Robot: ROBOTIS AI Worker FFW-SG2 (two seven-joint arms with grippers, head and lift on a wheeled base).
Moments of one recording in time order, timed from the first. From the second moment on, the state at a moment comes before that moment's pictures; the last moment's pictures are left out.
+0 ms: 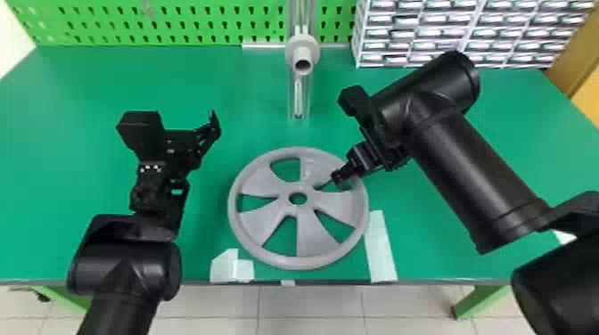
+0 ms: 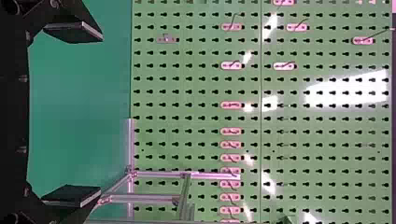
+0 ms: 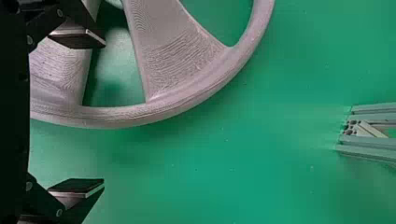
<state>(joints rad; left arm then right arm) 0.00 0.08 -0.04 -1.56 0.07 -0.09 0.05 -0.74 -0.04 0.50 -1.11 0.04 1.41 0.48</state>
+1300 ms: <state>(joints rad) 0.00 0.09 -0.03 -1.59 0.06 -0.09 0.05 -0.73 -0.03 0.45 -1.08 0.05 1.41 0.48</state>
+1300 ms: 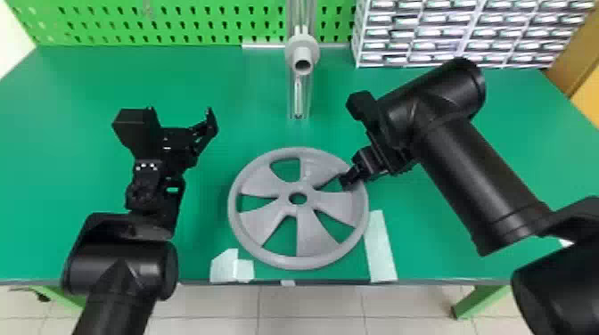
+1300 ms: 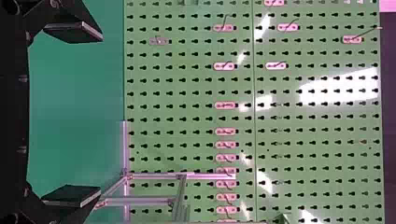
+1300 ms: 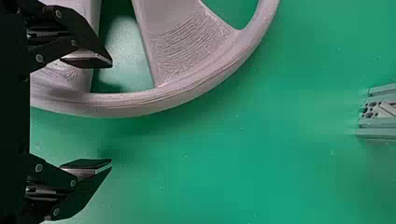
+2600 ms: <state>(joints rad) 0.01 0.09 -0.02 -1.62 0.03 -0.08 0.05 -0.72 -0.03 0.41 -1.11 0.09 1.42 0.48</state>
